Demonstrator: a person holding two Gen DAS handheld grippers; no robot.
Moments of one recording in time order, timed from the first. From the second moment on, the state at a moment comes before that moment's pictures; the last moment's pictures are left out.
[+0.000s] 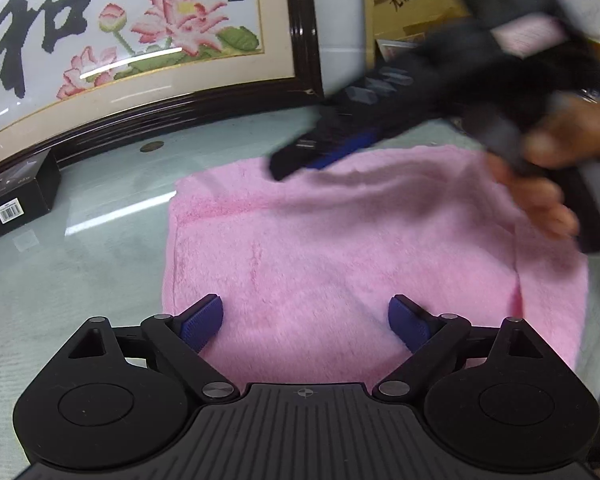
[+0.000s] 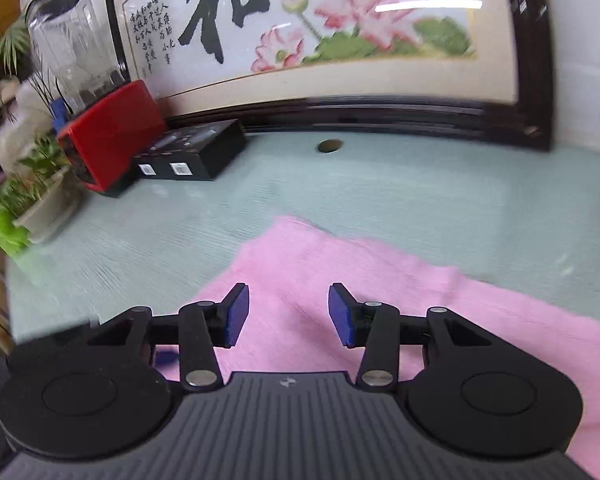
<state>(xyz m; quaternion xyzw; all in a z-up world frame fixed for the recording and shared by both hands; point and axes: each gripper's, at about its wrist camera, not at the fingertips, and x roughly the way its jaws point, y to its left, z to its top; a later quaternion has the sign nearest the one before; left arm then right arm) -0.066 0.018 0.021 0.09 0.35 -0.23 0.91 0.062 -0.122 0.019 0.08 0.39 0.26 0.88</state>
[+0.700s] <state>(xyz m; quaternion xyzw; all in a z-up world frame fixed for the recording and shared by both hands) -0.069 0.023 0.037 0.08 0.34 -0.23 0.91 -0.004 -0.230 0.036 0.12 0.40 0.21 0.88</state>
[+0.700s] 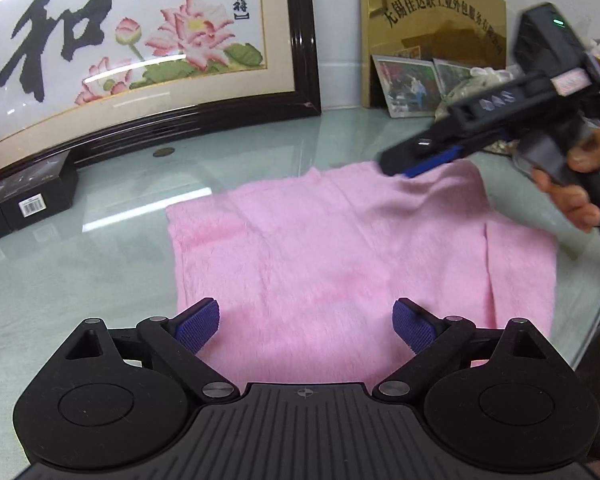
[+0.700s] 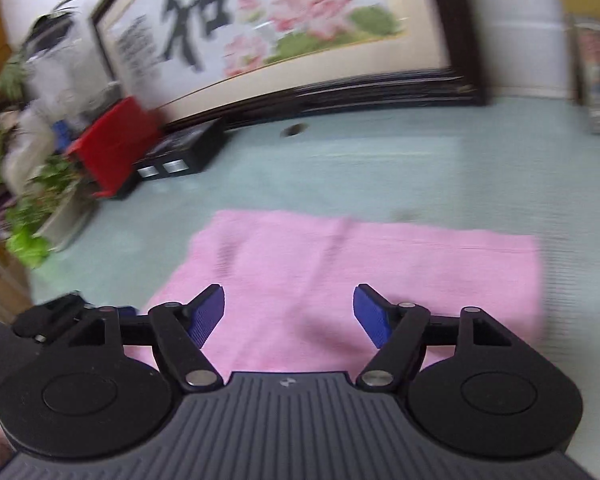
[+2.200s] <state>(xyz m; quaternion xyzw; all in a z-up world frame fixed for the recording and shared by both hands) 0.052 0.059 0.075 0.05 0.24 -0.02 0.97 0.053 -0.111 0.018 -0.01 0.37 0.32 0.87</state>
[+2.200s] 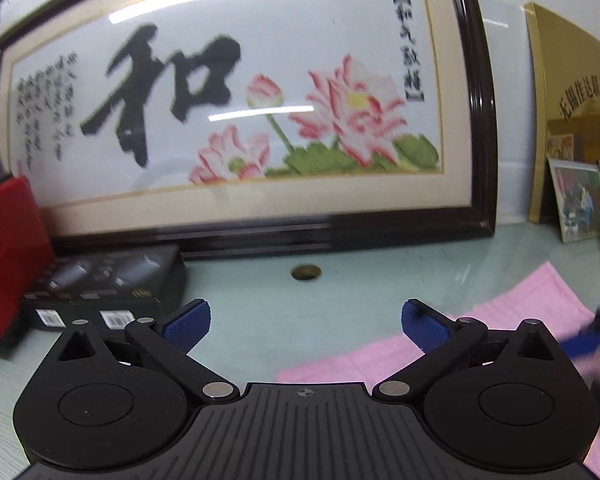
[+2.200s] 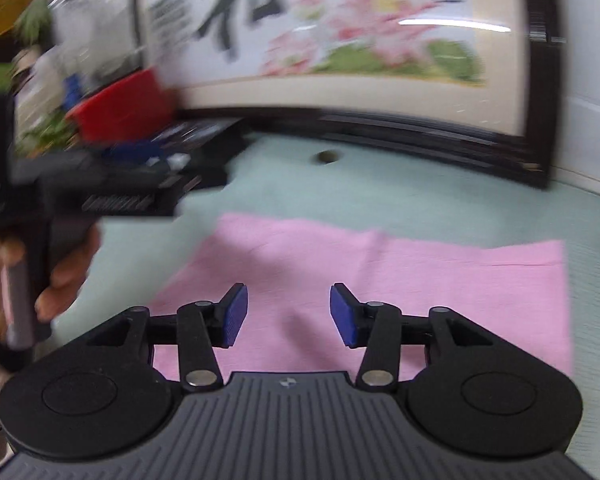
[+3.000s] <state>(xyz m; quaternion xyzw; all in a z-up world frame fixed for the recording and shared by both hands) 0.055 0.139 0.088 -0.06 0.25 0.07 0.96 0.151 -0.041 0.003 0.01 0.37 0.24 0.90</state>
